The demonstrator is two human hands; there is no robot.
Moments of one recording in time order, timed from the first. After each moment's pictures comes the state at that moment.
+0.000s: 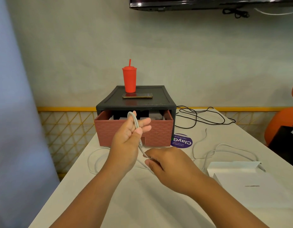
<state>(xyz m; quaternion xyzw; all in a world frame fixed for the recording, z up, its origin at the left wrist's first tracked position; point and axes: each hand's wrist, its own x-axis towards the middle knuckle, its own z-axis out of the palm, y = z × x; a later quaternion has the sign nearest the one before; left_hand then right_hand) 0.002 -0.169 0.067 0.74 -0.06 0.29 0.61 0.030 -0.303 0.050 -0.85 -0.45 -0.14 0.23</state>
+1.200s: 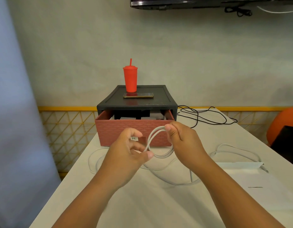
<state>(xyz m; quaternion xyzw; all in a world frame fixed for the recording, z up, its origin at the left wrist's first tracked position) -0.020 -0.164 0.065 0.81 0.05 0.20 0.55 0.059 -0.307 0.071 -0.83 -0.30 -0.16 0.44</state>
